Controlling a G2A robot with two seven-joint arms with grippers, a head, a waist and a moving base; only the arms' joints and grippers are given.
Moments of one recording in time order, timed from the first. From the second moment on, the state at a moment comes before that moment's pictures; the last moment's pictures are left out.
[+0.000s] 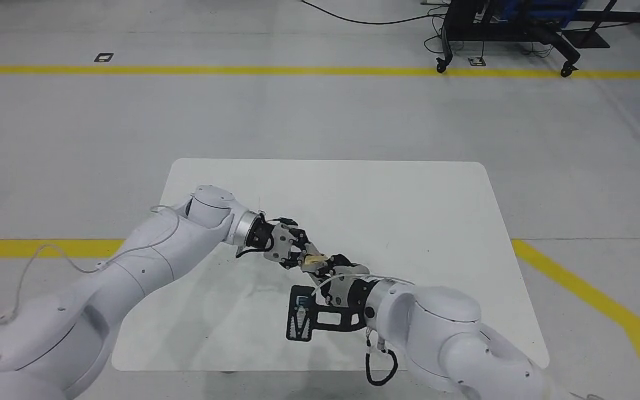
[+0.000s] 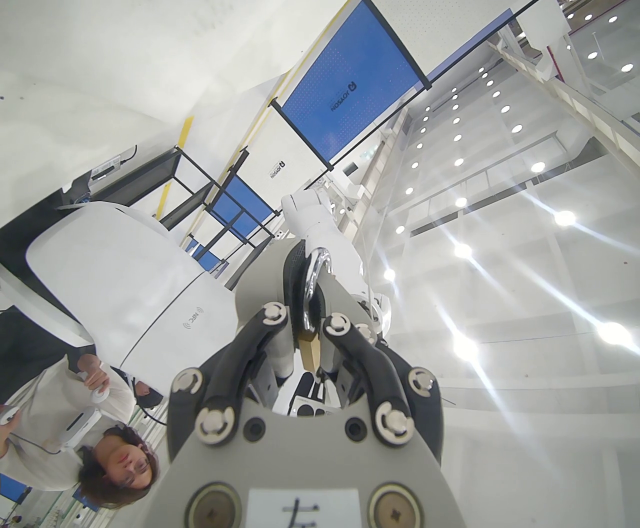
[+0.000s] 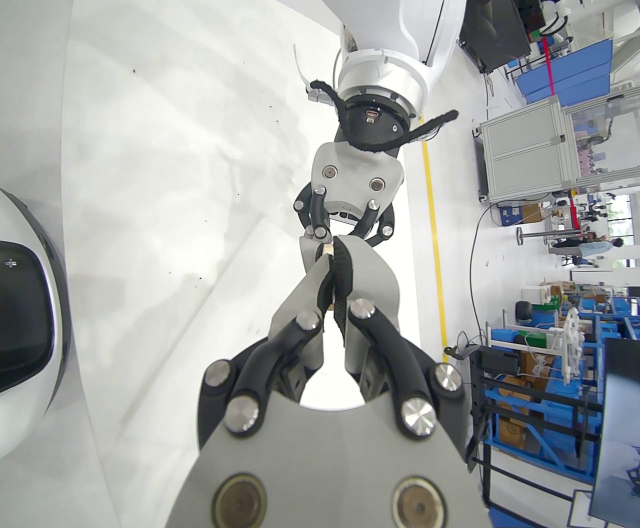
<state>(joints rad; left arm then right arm) 0.43 -1.07 -0.17 -0.99 -1.17 0.48 -1.34 -1.25 -1.09 0.83 -2.33 -1.54 -0.57 0.95</state>
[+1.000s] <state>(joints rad) 0.43 -1.08 -0.17 -0.95 -1.18 0.49 -1.33 -1.22 -1.11 0.83 -2.27 -1.47 -0.55 0.96</state>
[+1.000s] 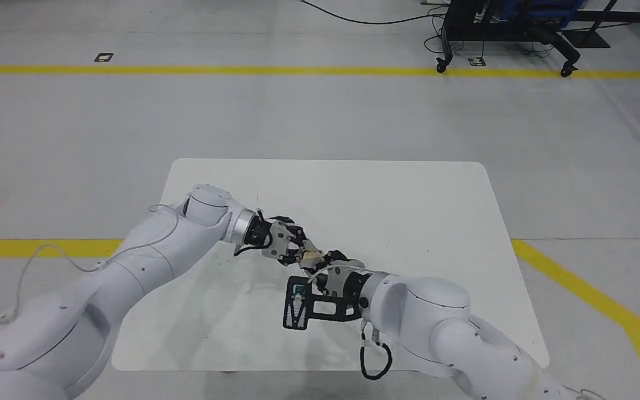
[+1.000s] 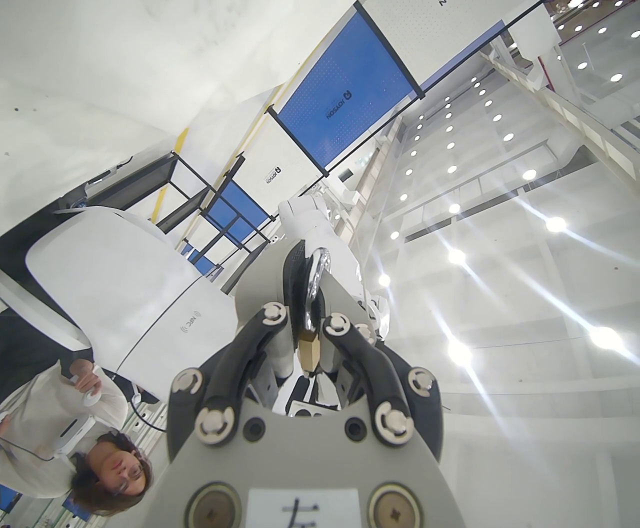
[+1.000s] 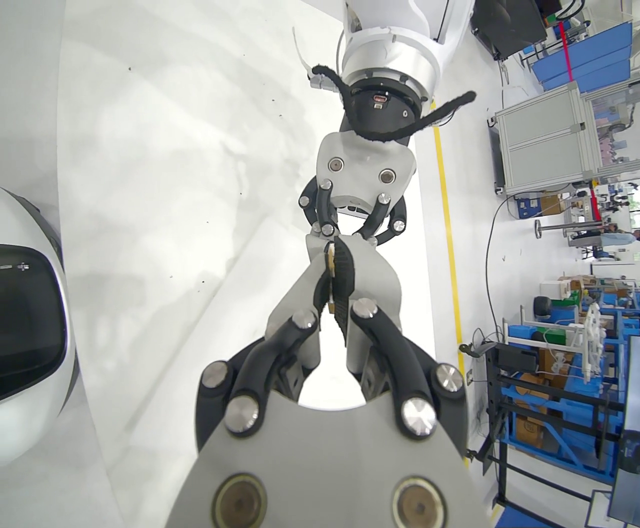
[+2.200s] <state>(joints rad) 0.46 -1.07 -0.34 -0.94 -1.07 0.46 -1.13 -1.38 -1.07 1.16 -2.03 -0.58 -0.67 0.67</state>
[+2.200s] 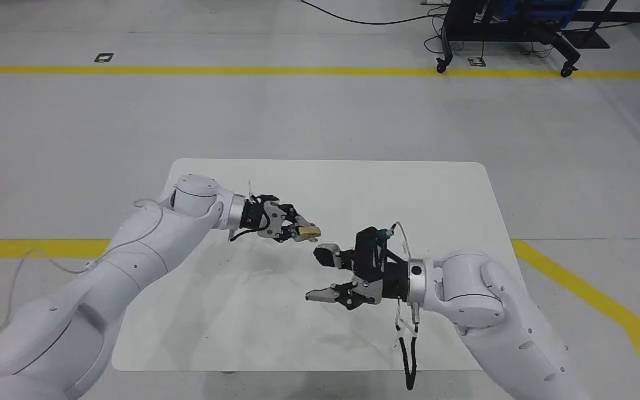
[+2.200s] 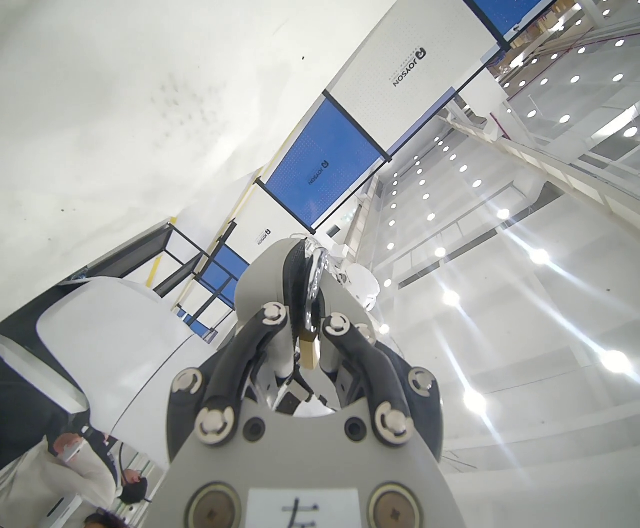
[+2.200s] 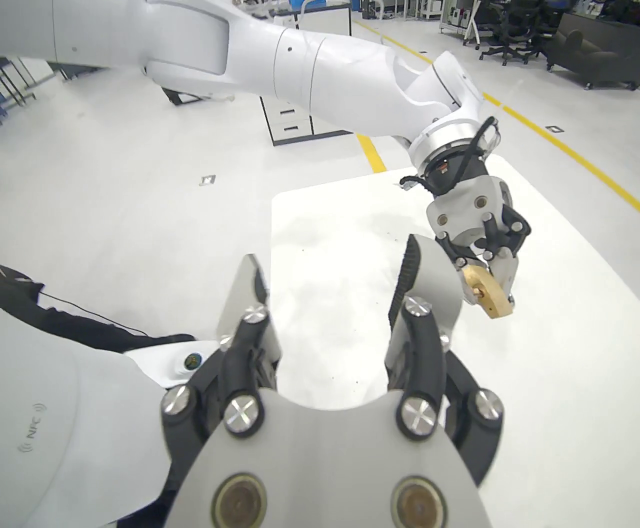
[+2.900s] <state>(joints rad) 0.55 -1.02 -0.47 -1.10 -0.97 0.45 -1.09 -1.25 -1.10 1.05 -1.76 -0.35 -0.48 0.63</state>
